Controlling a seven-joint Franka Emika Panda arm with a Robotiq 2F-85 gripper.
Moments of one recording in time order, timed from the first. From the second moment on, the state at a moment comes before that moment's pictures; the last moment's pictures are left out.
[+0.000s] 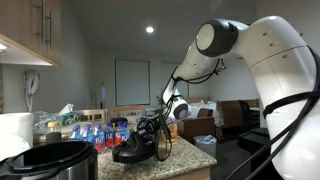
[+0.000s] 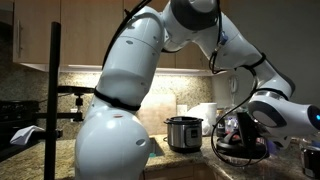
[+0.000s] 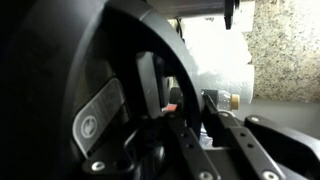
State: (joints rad) arm -0.17 0.32 -0.16 -2.09 1.50 1.93 -0.70
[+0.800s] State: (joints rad) arm -0.16 0.32 -0.15 -2.09 1.54 1.97 -0.65
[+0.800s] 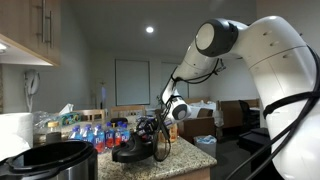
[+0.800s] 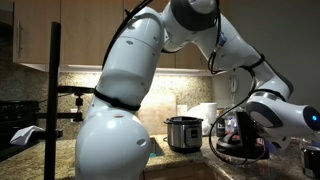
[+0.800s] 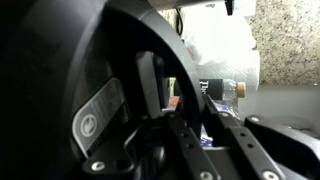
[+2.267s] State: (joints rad) arm -0.16 0.39 -0.15 -2.10 1.61 2.05 -0.65
